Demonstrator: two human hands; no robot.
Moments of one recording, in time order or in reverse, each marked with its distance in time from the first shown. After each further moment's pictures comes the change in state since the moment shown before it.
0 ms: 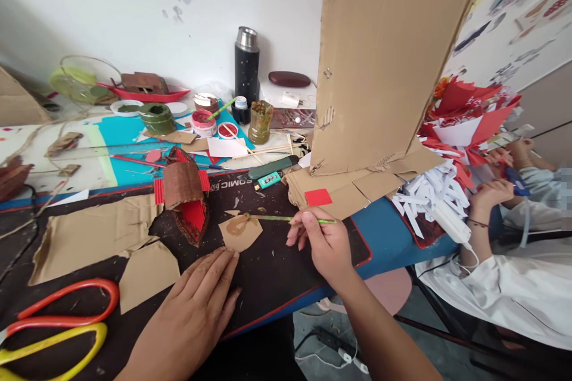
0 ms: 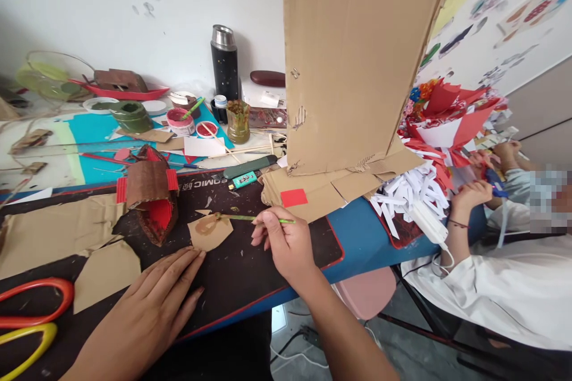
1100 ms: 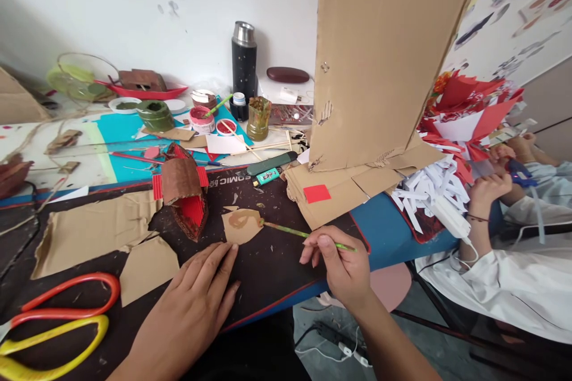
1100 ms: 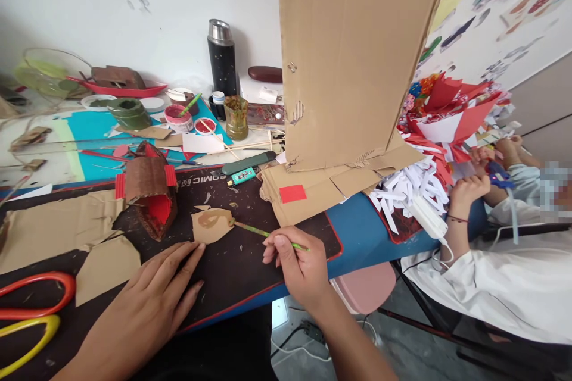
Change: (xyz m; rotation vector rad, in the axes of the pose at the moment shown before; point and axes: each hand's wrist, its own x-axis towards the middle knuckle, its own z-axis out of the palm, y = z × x) left_hand 0.000 0.001 -0.001 0.021 -0.027 -0.011; right_hand -0.041 -0.006 -0.023 -0.105 0.008 -0.150
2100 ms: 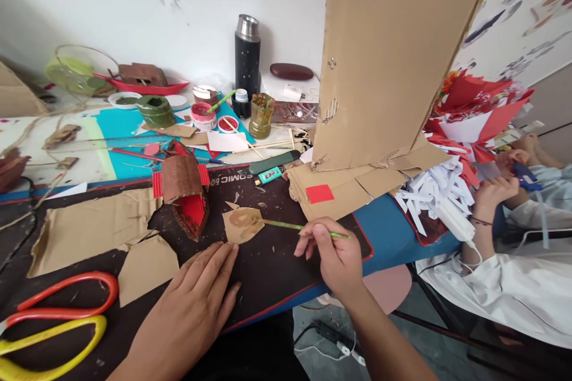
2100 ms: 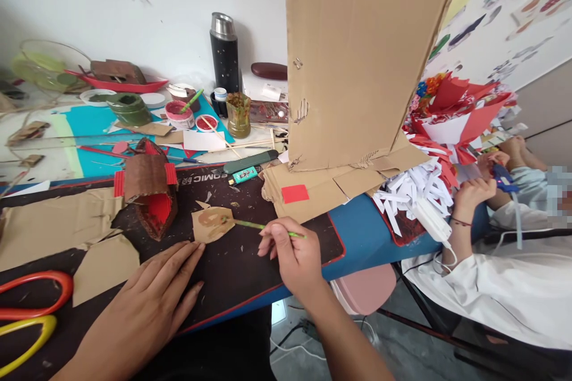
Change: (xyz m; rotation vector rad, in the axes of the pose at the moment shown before) left_hand -0.001 0.001 0.001 -0.037 -0.001 -0.010; right_hand 0.013 0.011 0.015 0.106 0.032 0.056
